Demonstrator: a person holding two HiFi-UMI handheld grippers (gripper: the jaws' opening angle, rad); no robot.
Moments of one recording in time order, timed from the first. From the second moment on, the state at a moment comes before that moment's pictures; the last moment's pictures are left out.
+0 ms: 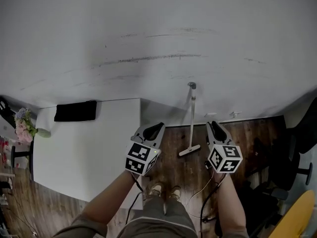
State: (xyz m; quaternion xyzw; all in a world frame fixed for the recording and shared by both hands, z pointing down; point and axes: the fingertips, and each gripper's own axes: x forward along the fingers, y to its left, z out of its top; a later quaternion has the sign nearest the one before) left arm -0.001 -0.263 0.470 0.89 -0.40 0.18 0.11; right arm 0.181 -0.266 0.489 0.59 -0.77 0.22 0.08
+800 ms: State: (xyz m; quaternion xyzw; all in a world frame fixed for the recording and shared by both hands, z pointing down) left arm -0.010 -0.139 0.286 0.92 -0.36 0.11 -0.02; right arm 0.150 -0.082 0.253 0.53 -0.84 0.11 -0.03
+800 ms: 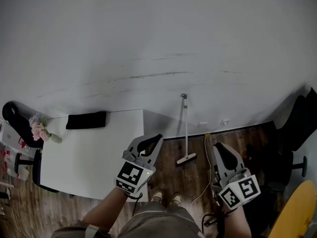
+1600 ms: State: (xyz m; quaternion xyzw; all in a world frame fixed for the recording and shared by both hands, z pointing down) left arm -0.031 -0.060 0.276 0.93 -0.34 0.11 -0.01; right arm 0.115 -0.001 0.259 0.53 -0.84 0.11 0.00
